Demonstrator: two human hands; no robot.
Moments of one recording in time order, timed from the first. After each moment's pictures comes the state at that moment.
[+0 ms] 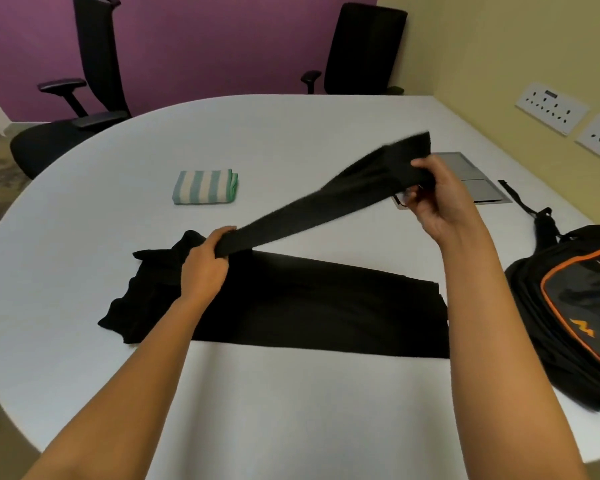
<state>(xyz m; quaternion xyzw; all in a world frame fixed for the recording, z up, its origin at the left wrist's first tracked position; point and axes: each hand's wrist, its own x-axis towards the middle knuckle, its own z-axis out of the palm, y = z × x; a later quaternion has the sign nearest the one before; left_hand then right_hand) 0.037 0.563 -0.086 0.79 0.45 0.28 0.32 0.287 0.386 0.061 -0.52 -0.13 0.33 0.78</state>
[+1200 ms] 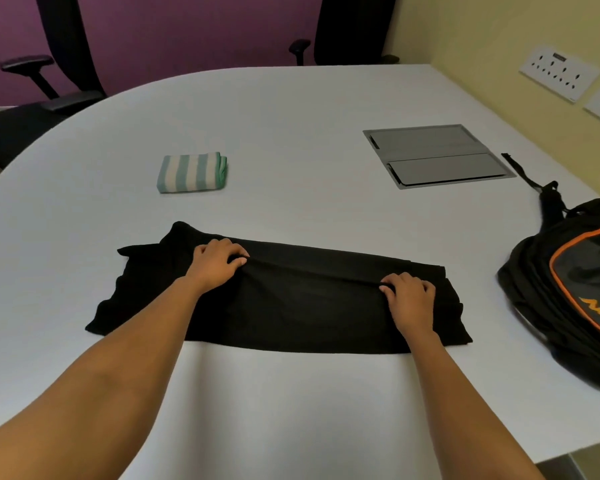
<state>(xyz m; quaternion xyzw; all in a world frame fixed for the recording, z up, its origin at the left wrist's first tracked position) 0.063 0.623 -0.152 0.91 0.36 0.01 0.21 0.292 0.340 -0.177 -0.94 -0.33 -0.02 0.09</state>
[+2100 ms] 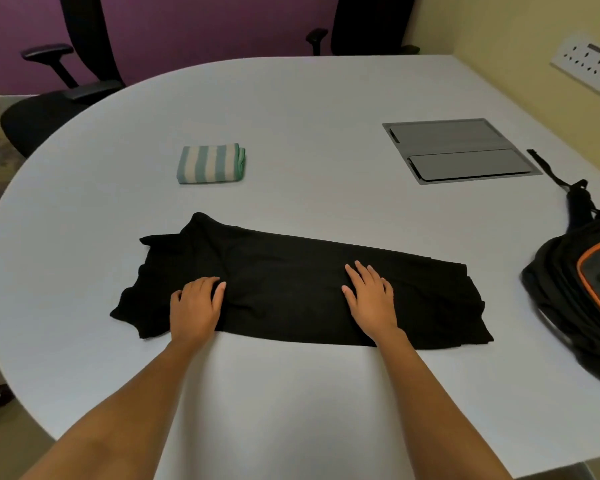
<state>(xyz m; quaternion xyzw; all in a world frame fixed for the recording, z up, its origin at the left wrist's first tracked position) -0.027 0.576 -0.206 0.84 0.51 0.12 0.13 0.226 0.397 -0.191 -0.90 -0.42 0.10 0.06</state>
